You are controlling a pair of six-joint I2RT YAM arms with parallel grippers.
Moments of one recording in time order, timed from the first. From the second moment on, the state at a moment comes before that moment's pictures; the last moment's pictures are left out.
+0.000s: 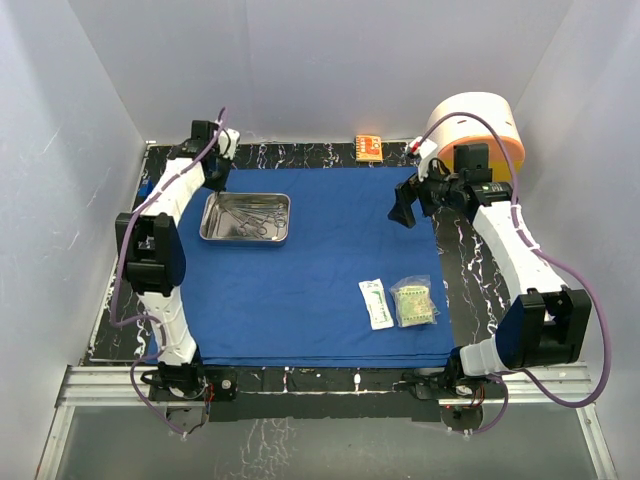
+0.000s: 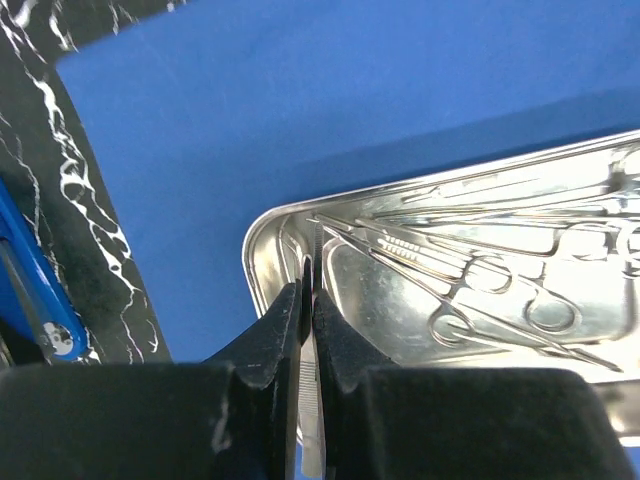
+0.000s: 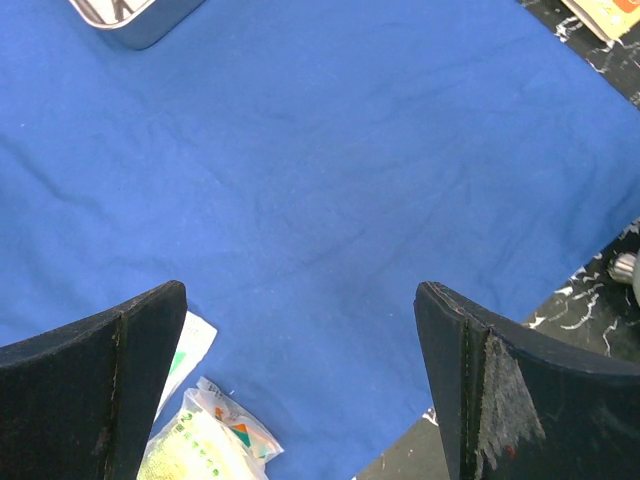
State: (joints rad) left arm -0.10 2.01 1.70 -0.67 -0.08 0.27; right arm 0.05 1.41 1.26 -0.59 -0.65 -0.41
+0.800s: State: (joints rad) left arm -0.32 1.62 1.26 -0.20 0.79 -0.27; right arm 0.35 1.61 1.32 -0.19 -0.79 0.08
